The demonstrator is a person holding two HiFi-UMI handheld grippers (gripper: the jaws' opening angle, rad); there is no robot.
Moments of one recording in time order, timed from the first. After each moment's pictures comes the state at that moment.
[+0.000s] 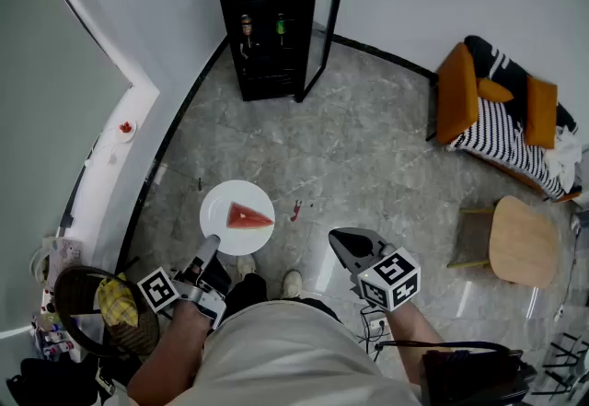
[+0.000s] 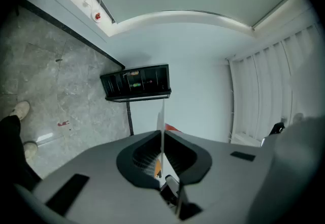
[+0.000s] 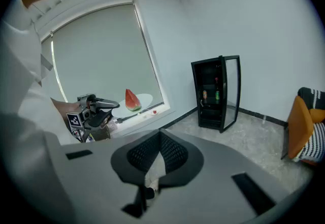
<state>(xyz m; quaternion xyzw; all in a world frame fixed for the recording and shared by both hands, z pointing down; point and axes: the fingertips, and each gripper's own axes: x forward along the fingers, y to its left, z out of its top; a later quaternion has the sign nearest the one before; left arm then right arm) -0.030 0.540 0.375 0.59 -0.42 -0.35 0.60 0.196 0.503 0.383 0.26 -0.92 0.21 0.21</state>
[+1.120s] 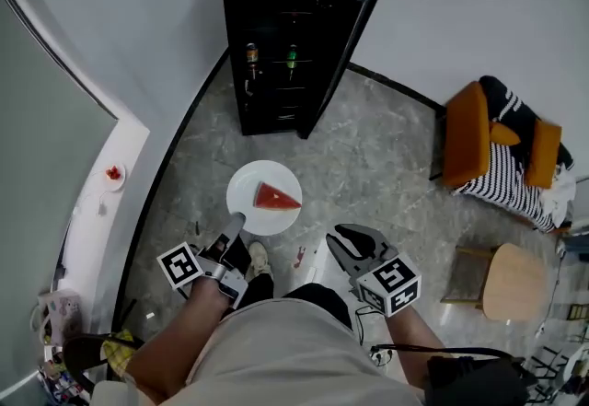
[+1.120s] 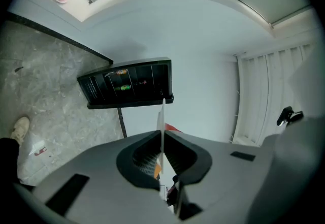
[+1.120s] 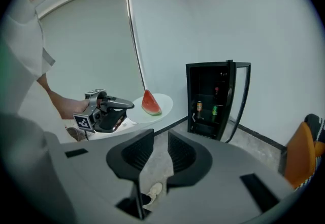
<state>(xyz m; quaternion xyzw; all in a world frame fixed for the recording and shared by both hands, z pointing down) -0.118 0.213 0.402 0.62 -0.37 -0.33 0.61 0.061 0.229 0.377 0.29 -0.91 0.17 0.25</state>
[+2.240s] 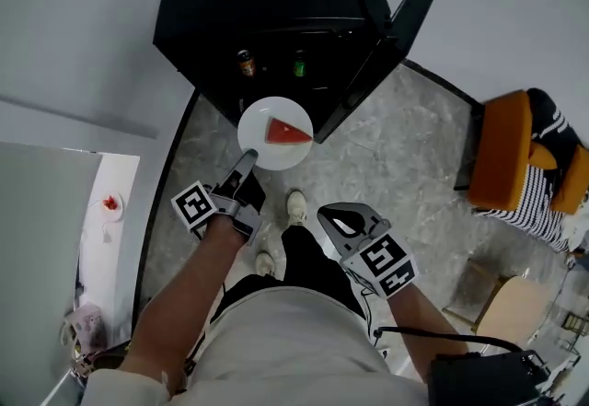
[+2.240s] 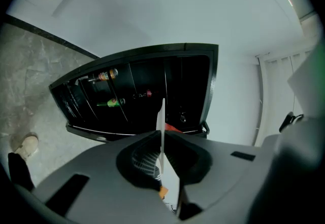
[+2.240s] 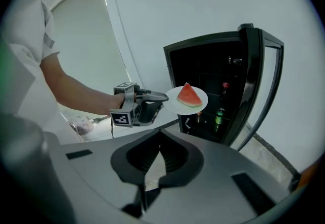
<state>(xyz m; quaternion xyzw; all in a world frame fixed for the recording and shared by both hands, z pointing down) -0.128 -0.203 0.485 0.60 -0.40 -0.34 0.60 0.014 -0.107 0.436 0.19 -0.91 0.20 0.31</state>
